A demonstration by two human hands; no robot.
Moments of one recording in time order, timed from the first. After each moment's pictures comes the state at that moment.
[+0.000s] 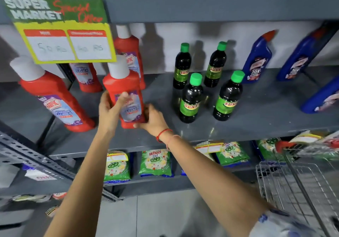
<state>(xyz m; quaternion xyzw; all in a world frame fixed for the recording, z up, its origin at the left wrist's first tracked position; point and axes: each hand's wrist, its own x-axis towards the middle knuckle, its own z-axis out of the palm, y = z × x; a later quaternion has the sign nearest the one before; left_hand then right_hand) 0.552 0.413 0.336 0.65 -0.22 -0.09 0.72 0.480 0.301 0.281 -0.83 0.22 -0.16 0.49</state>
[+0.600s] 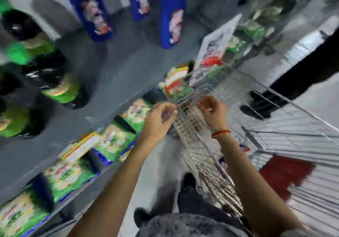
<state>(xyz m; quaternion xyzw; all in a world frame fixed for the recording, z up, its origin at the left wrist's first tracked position) 0.181 0.163 0.246 0.63 -0.61 -0.31 0.37 0.000 0.102 0.205 -0.56 0.64 -0.39 0.36</state>
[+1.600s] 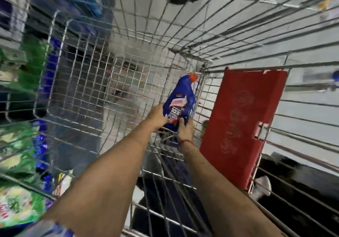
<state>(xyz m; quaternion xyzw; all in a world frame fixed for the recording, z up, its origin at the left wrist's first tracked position) -0.095 0.117 -0.086 0.52 -0.61 -0.55 -0.23 -0.150 0.221 -0.093 0.05 0.85 -0.30 0.43</state>
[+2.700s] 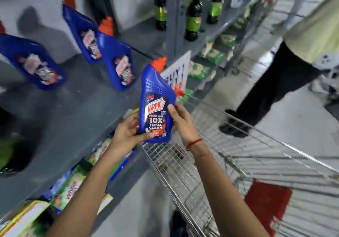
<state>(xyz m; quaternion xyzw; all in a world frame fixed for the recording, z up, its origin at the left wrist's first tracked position) 0.147 0.068 0.263 0.54 -0.49 -0.53 0.43 -0.026 0.040 0.269 -0.44 0.43 -0.50 0.60</state>
